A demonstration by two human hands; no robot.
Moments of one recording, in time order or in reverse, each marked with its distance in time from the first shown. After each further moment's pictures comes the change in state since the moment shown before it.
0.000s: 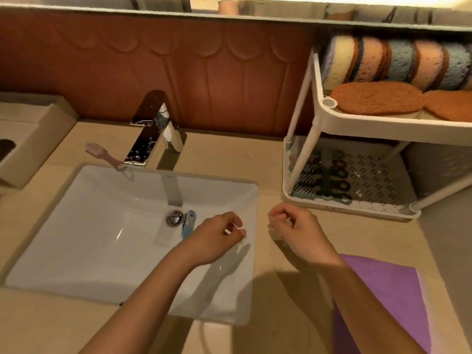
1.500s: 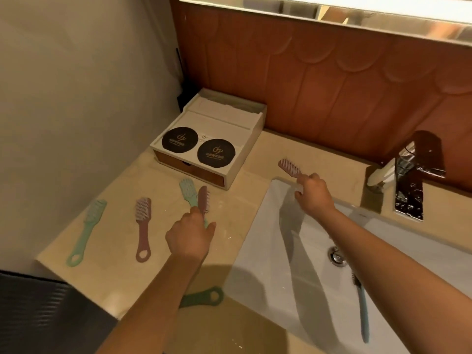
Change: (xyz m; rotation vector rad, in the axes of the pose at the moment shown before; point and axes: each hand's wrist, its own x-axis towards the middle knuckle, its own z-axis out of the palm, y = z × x) left_hand -0.125 -0.357 -0.285 0.383 0.664 -0.607; right_hand 0.184 -0.193 0.402 -0.824 -0.084 -0.201
